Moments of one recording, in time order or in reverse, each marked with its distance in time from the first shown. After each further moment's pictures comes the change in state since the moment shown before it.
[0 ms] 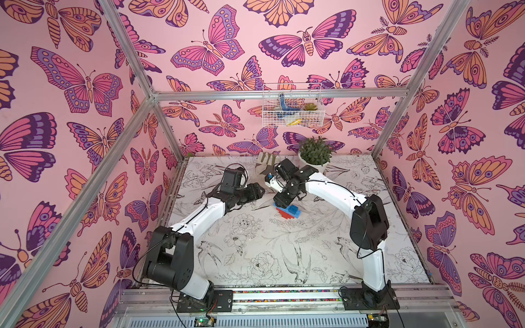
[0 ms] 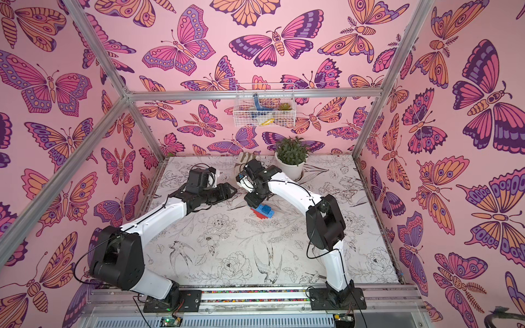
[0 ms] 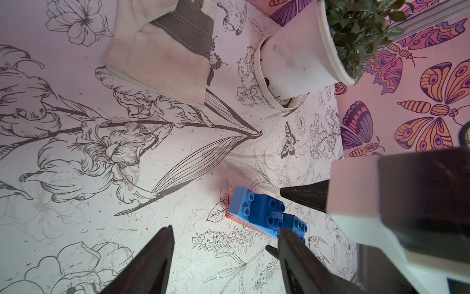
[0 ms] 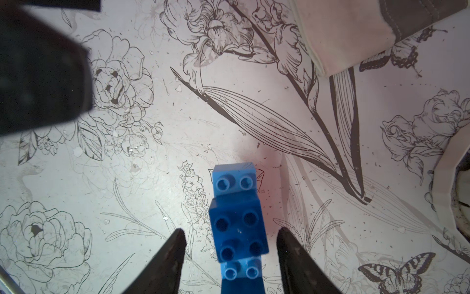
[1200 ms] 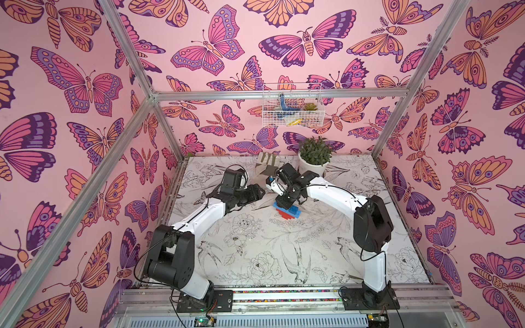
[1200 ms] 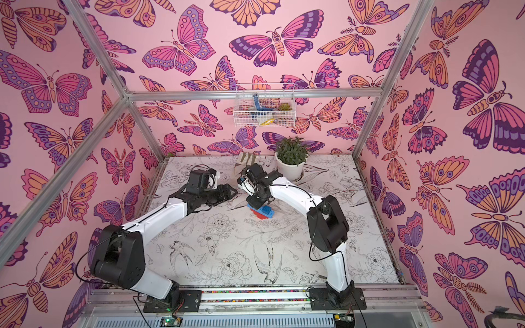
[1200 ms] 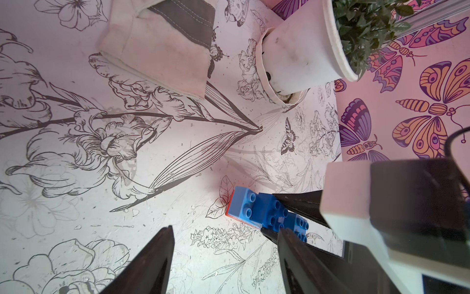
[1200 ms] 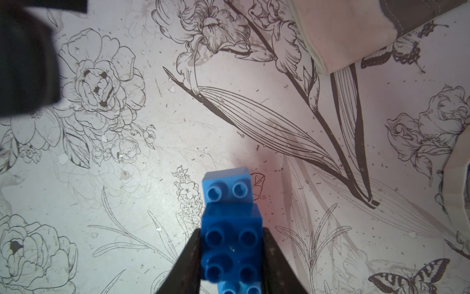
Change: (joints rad) left arm 0.005 0.006 -0.016 0.010 0.022 -0.013; right arm 0.002 -0.057 -0.146 0.138 0.013 0.026
